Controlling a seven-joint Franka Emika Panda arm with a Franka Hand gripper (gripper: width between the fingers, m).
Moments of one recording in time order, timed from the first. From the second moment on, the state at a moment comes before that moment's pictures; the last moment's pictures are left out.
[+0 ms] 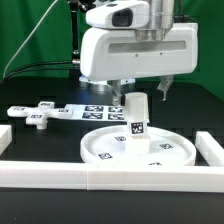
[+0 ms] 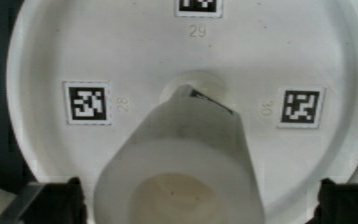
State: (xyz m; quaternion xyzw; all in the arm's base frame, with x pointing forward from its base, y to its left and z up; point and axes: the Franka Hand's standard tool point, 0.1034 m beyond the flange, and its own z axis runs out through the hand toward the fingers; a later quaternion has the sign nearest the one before) arm 0.561 0.015 0.093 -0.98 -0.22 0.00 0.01
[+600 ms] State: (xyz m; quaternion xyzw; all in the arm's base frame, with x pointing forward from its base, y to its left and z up) arm 0.563 0.007 0.093 -0.98 -0.22 0.00 0.01
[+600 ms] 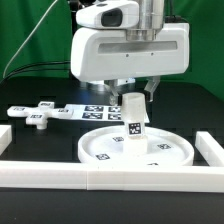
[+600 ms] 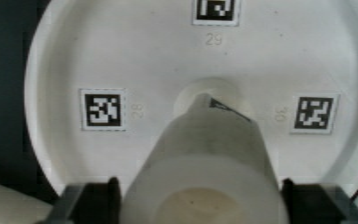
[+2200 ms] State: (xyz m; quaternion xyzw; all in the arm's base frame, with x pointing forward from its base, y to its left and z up) arm 0.561 0.031 0.092 -0.95 0.31 0.02 0.05
